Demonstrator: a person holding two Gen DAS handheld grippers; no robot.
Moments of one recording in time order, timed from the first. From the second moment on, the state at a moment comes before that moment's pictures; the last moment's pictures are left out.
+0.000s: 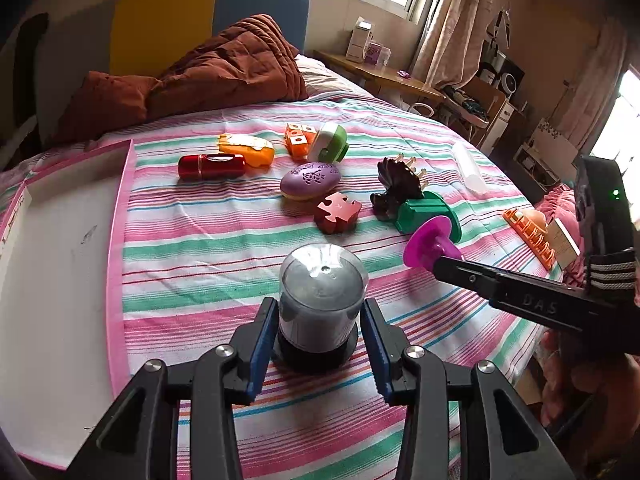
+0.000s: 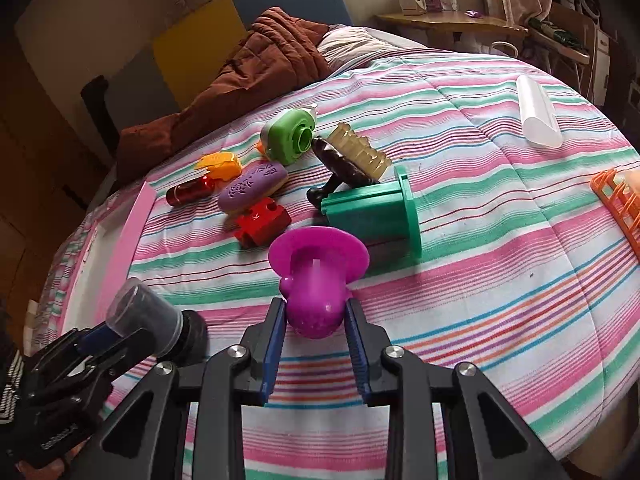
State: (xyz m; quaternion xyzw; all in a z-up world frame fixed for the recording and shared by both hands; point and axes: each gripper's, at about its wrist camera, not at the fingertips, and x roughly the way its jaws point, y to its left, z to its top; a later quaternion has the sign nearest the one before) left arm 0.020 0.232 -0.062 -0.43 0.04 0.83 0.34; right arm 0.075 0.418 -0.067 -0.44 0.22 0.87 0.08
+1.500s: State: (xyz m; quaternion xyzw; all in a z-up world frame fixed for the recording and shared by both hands) left arm 0.021 0.224 -0.073 -0.43 0.01 0.84 0.34; right arm 0.067 0.394 -0.061 -0.47 0.13 0.87 0.06
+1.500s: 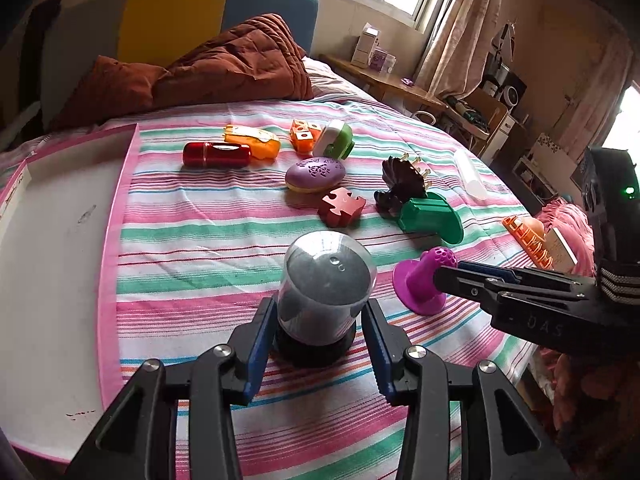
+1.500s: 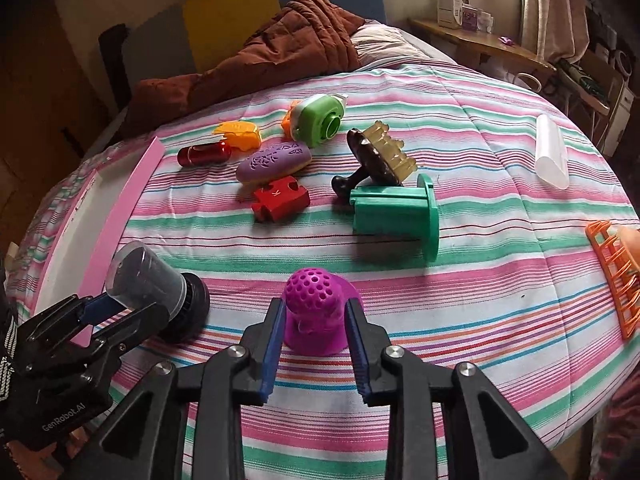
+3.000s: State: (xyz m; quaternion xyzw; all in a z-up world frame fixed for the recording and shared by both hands) left arm -0.026 0.204 -0.048 -0.47 -0.01 0.83 0.31; right arm 0.066 0.377 -0.049 -0.41 0.18 0.89 0.07
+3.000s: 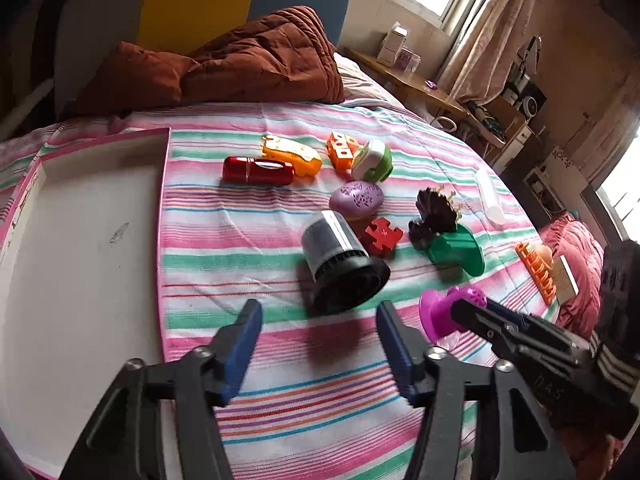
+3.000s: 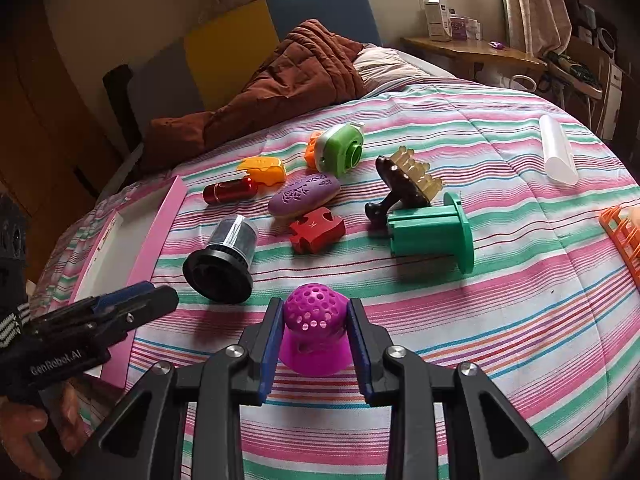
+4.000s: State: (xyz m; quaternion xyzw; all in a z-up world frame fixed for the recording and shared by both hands) left arm -0.097 0.277 -0.075 -0.59 -0.12 0.73 0.31; right arm 0.080 0.413 -0.056 -0.40 0.22 0.89 0.07
